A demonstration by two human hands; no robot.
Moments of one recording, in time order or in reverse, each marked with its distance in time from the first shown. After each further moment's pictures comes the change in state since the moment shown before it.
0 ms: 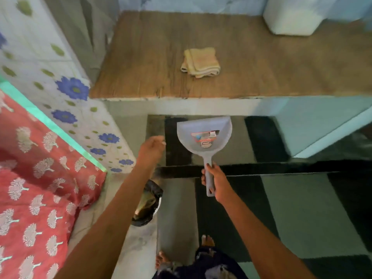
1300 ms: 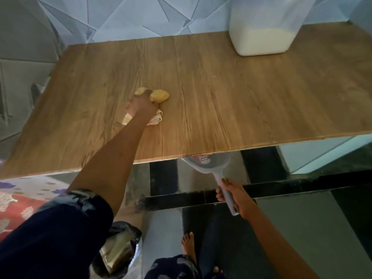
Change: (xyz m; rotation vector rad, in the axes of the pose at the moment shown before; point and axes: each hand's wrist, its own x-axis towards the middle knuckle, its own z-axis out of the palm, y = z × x) left_hand 0.286 0.220 0.184 0.900 0.258 0.151; right_hand 0.154 -0.171 -0.170 -0.158 -0.098 -0.042
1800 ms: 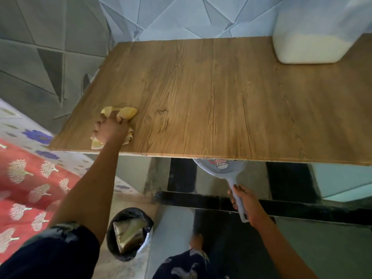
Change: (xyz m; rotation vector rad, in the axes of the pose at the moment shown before) left_hand -0.042 -0.161 -0.032 0.035 0.240 -0.422; right_hand 0.018 -0.007 0.015 -0.218 0.076 0.120
